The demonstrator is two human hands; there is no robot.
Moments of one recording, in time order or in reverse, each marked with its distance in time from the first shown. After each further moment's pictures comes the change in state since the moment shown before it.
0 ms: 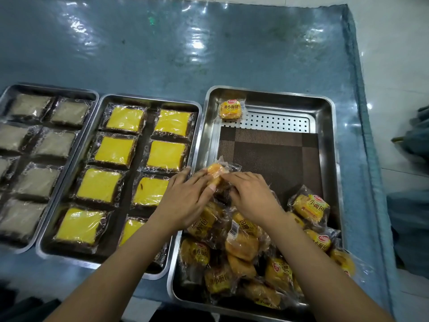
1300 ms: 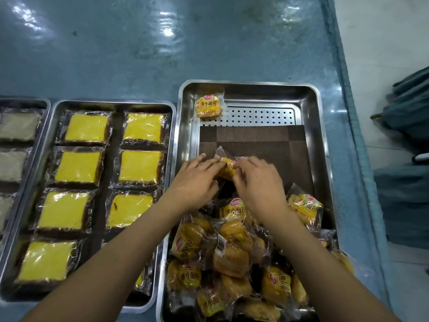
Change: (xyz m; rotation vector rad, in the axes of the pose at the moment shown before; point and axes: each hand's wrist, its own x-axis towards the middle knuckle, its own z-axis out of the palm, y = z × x) left_hand 0.100 0.023 0.006 0.130 -0.121 0.221; right_hand 0.018 0.032 -0.018 -0.069 0.242 0.293
